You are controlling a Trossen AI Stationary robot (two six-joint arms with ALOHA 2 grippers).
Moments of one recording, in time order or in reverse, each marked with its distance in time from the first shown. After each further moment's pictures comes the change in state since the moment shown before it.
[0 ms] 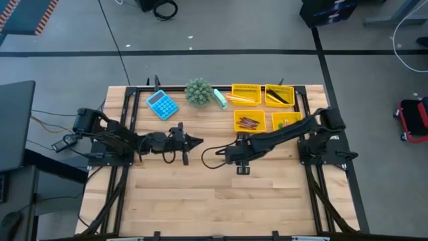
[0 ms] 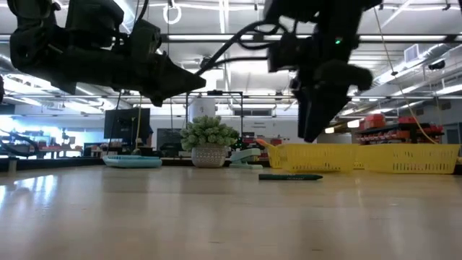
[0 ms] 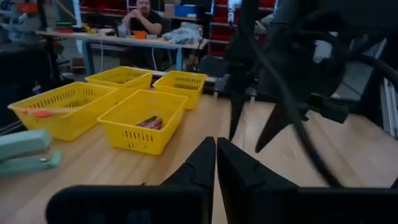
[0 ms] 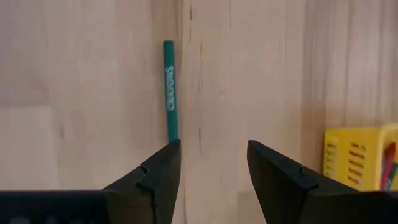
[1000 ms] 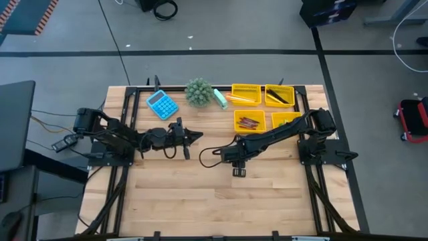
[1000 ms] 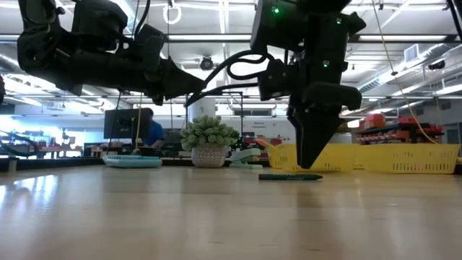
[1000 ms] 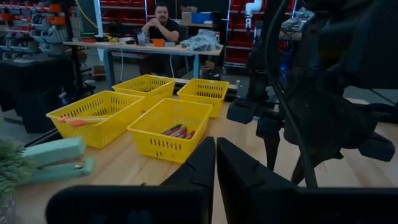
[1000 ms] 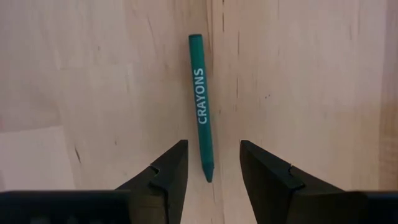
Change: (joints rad) left arm 0.069 0.000 0.000 0.020 0.001 0.043; right arm -0.044 0.102 -0.002 0.078 -0.148 0.058
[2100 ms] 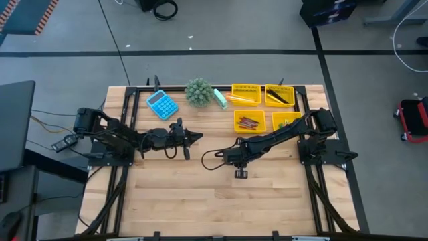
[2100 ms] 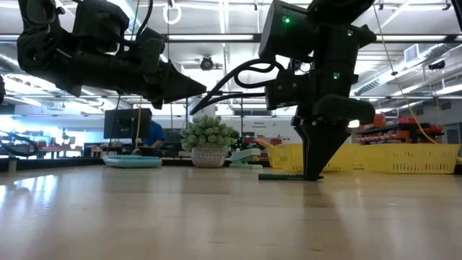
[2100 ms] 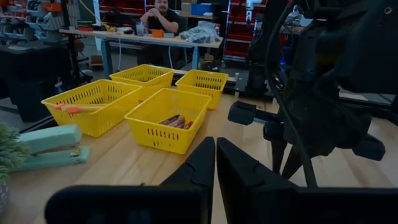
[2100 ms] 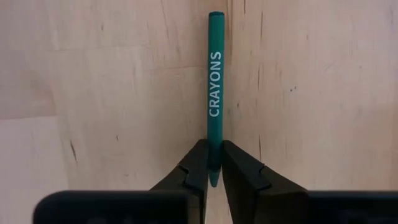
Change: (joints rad) left arm -0.001 0.000 0.000 -0.035 0.005 -0.036; right arm -0.005 0.003 -0.113 0.131 -0.008 -0.021
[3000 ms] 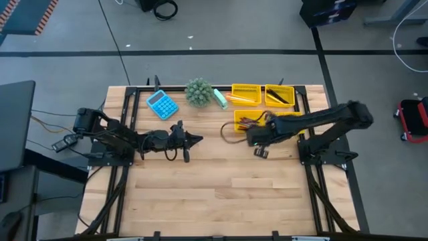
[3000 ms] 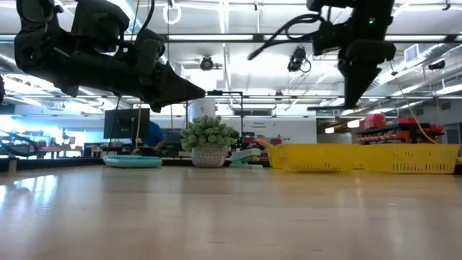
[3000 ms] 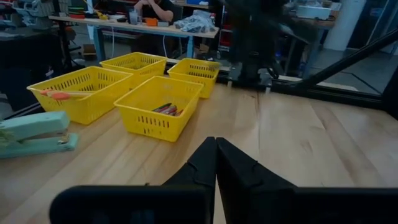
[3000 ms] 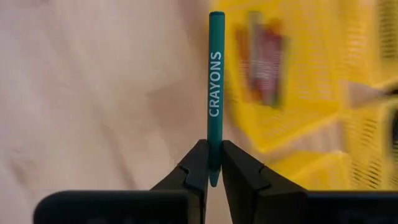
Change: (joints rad) left arm -0.035 0.000 0.000 -0.041 0.001 -0.029; right arm -0.048 -0.453 -0.007 -0.524 0.225 0.180
